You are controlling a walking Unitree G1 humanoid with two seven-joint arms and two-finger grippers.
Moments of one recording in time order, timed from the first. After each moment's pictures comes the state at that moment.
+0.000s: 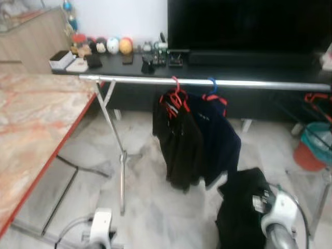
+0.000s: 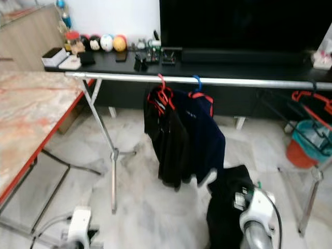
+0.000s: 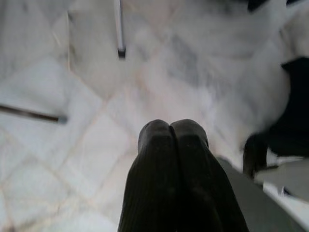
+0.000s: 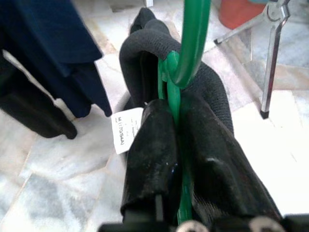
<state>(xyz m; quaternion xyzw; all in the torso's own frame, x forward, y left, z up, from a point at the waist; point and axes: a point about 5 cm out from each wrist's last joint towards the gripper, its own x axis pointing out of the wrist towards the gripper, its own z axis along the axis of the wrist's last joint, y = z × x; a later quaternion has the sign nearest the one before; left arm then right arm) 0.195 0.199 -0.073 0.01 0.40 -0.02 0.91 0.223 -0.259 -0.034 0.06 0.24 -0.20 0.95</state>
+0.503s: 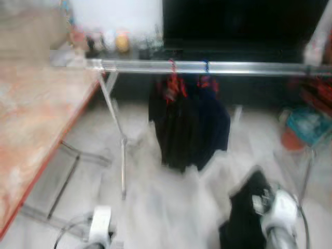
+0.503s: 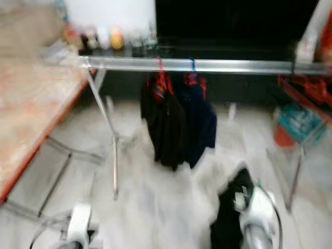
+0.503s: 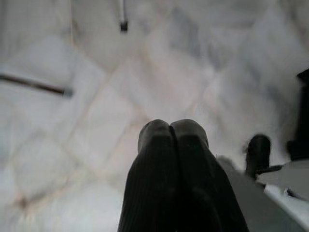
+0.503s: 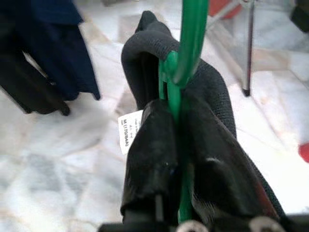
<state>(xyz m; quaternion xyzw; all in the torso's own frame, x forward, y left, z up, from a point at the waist) 0.197 0.200 -0.072 0.02 0.40 -0.02 0.92 0.228 -0.258 -0.031 0.05 0.23 -0.20 0.95</state>
